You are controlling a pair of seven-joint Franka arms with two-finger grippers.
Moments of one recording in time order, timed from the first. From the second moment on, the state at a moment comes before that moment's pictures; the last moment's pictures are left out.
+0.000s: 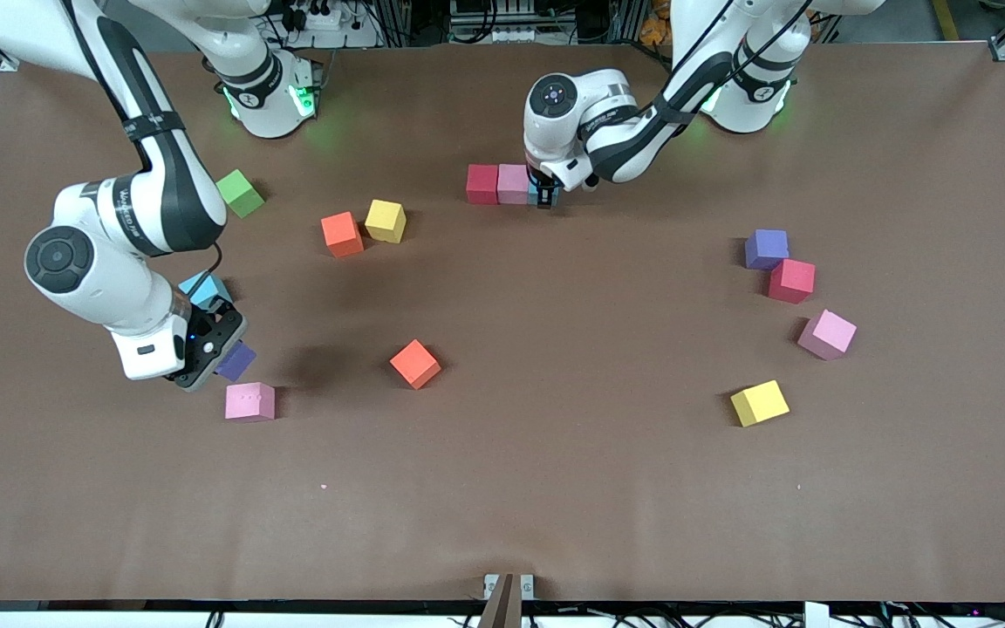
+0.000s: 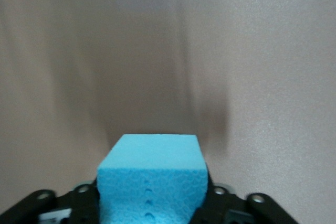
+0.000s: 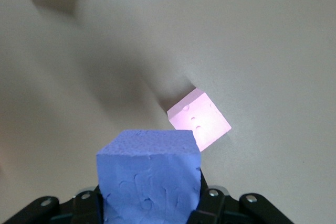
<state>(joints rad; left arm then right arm) -0.29 0.48 -0.74 -2.31 0.32 2.56 -2.78 -0.10 0.29 0.22 -1.92 -0.10 2.23 -0.85</state>
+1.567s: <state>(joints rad) -0.14 0.42 -0.79 -2.10 0.34 2.18 -2.73 -0.07 0.25 0.35 -1.93 -0.10 2.14 -0.63</state>
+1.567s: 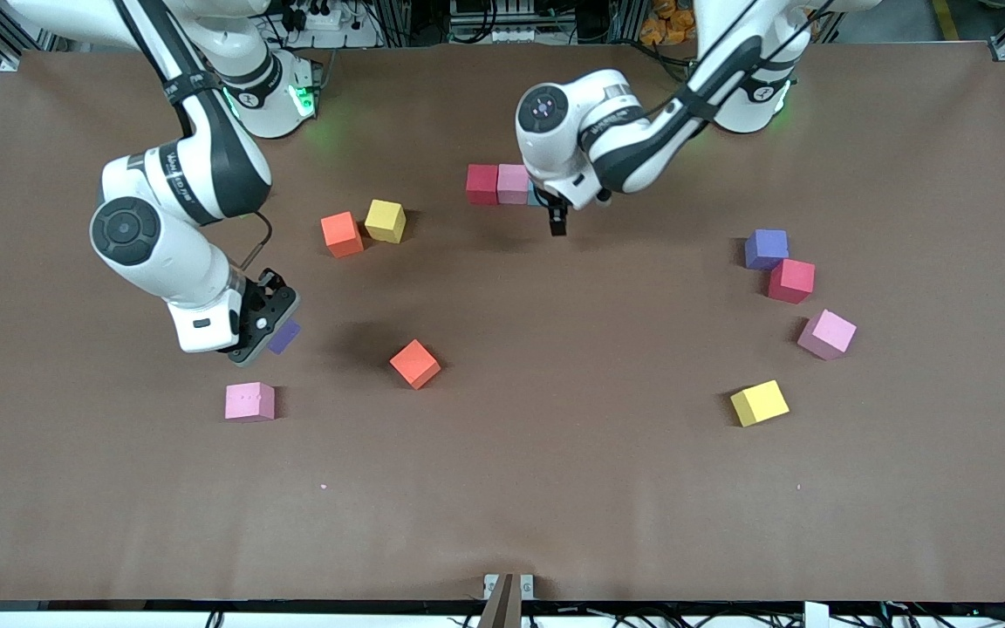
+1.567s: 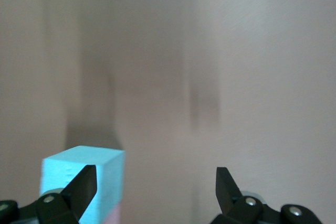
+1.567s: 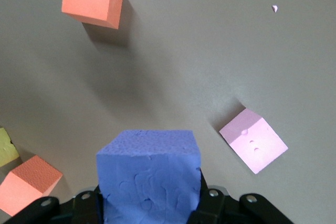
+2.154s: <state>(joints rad) 0.13 0.42 -0.76 -1.94 0.40 2.16 -2.38 0.02 0.25 0.51 -1.94 -0.10 2.12 -0.12</state>
